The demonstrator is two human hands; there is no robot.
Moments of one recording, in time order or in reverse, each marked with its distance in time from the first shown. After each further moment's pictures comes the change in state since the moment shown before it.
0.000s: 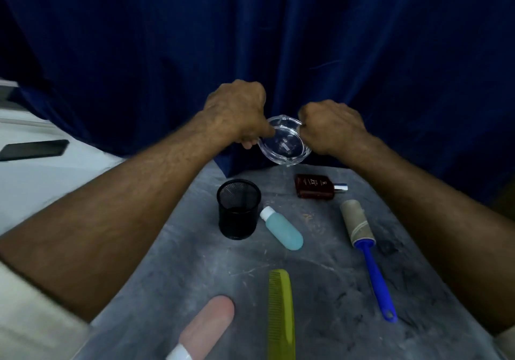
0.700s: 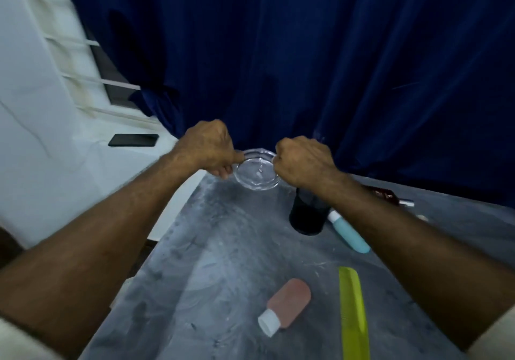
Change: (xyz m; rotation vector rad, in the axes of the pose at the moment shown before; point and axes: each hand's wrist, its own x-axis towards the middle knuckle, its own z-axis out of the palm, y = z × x) left_hand -0.118 -0.193 -0.018 -0.297 -0.030 -0.317; right_hand -0.033 -0.190 0.015 0.132 -0.042 -0.187
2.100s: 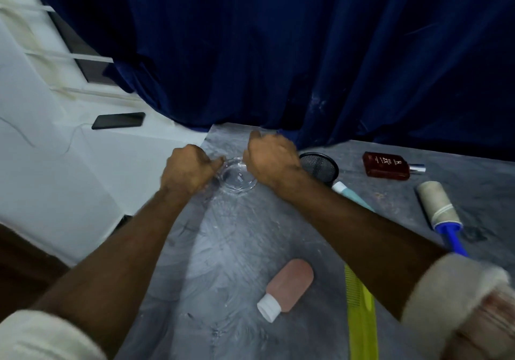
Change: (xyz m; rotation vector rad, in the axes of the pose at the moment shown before) left_hand 0.012 -0.072 0.091 0.059 0.210 -0.209; right_hand 0.021 -0.022 0.093 0.033 0.047 -0.033
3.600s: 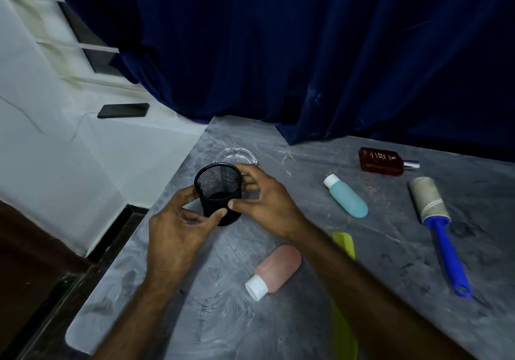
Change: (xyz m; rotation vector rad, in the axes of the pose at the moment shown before) left_hand -0.150 -0.046 0.038 -0.543 0.296 0.164; right_hand -0.113 -0.001 0.015 1.128 -0.168 0.056
